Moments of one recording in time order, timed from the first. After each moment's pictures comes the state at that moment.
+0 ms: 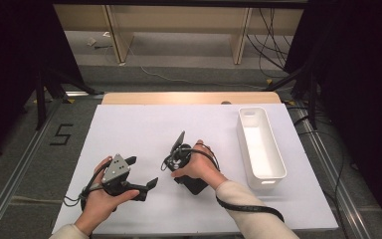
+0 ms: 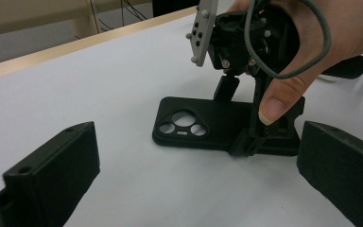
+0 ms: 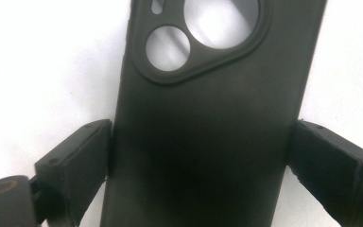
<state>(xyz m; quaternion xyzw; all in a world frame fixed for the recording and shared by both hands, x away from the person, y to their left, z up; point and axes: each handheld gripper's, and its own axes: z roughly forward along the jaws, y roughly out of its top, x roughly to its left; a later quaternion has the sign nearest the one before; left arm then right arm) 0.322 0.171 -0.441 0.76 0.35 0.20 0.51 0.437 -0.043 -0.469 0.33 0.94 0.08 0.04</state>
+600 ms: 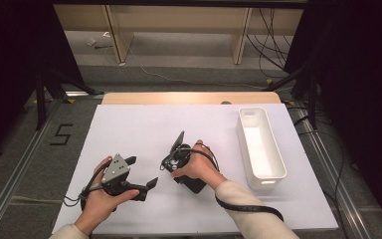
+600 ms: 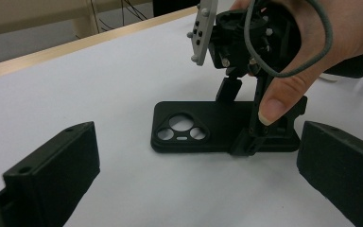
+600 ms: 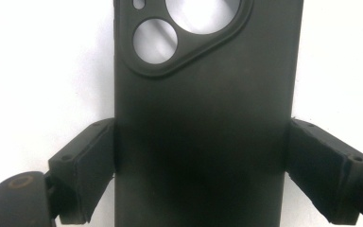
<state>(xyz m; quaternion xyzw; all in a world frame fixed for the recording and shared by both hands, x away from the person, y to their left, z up) 0.322 0.172 -0.441 0.76 0.35 0.20 0.51 0.435 -0.040 -0.467 0.34 0.94 0.07 0.04</state>
